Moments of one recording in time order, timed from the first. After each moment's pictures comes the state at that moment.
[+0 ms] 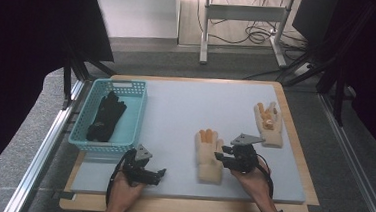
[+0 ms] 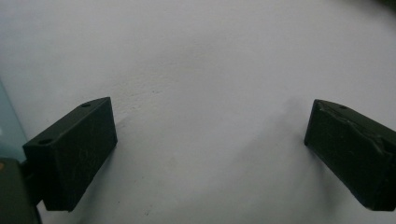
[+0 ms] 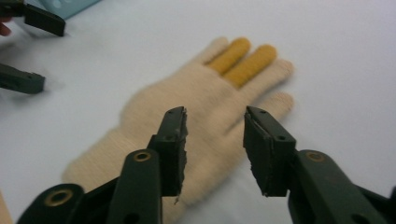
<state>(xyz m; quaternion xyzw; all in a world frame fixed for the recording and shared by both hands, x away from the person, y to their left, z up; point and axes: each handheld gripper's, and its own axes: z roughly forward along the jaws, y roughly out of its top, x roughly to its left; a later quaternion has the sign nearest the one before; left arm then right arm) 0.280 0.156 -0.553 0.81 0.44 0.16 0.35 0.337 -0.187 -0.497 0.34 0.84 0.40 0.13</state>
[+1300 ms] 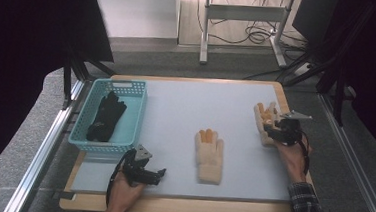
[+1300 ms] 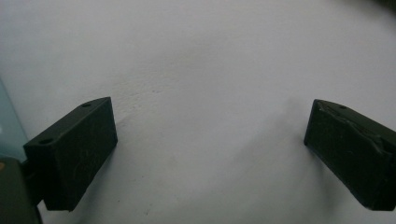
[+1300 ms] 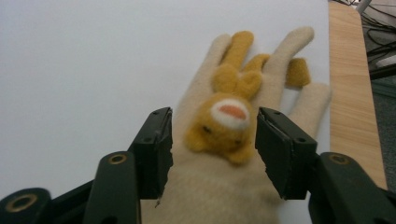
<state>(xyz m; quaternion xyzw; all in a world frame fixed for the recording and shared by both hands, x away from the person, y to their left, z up) 0.279 0.156 -0.553 0.81 0.44 0.16 0.36 0.446 -0.325 -0.502 0.47 0.76 0.36 0.26</state>
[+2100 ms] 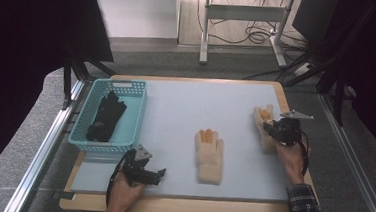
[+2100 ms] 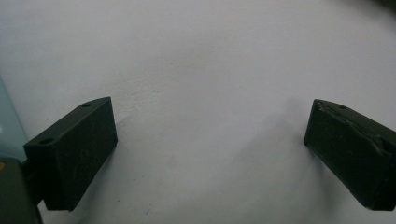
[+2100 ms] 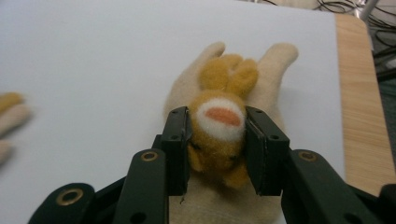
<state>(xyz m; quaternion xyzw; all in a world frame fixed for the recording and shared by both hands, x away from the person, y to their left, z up) 0.279 0.156 -0.553 0.81 0.44 0.16 0.35 0.430 -0.313 -0.485 0.48 0.75 0.38 0.25</state>
